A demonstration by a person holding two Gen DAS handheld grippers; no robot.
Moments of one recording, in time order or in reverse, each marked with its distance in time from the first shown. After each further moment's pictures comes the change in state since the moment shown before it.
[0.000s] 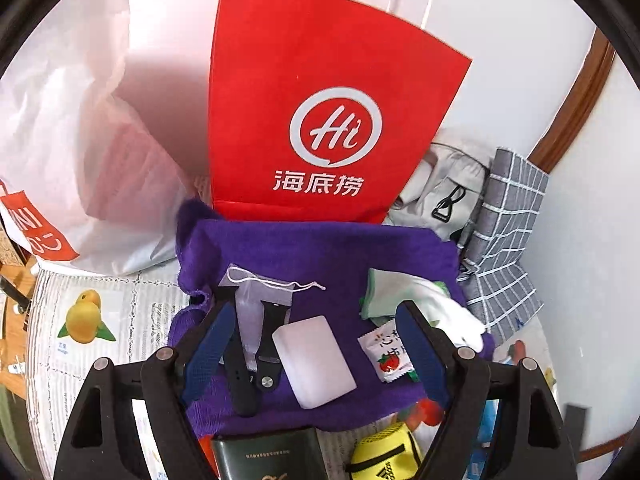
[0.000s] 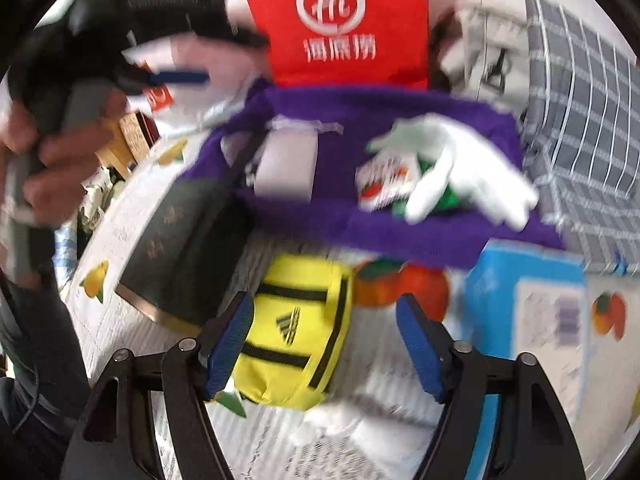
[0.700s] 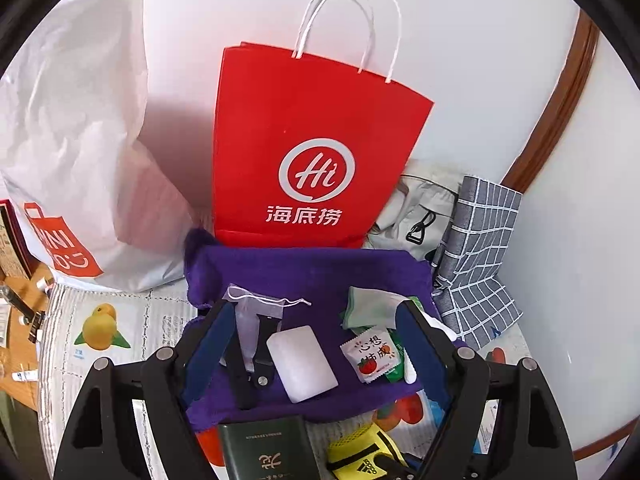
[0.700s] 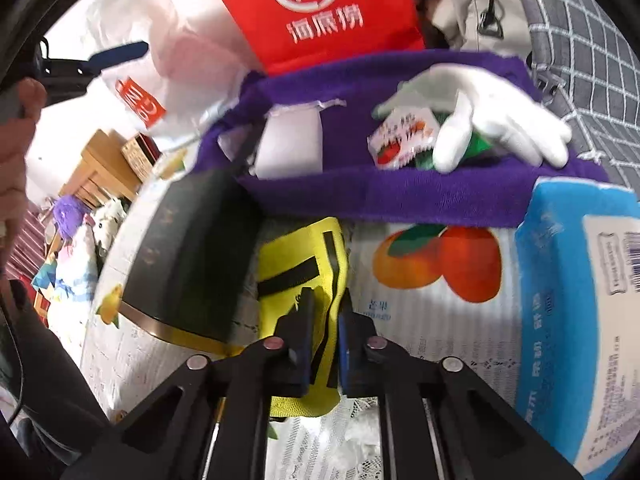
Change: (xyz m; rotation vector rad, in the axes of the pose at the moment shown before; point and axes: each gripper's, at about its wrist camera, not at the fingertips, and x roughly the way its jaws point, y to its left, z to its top) left arm -0.048 -0.009 -0.004 0.023 -0.101 -0.023; right arm 0.012 -0.004 -0.006 0.131 -0.043 0.128
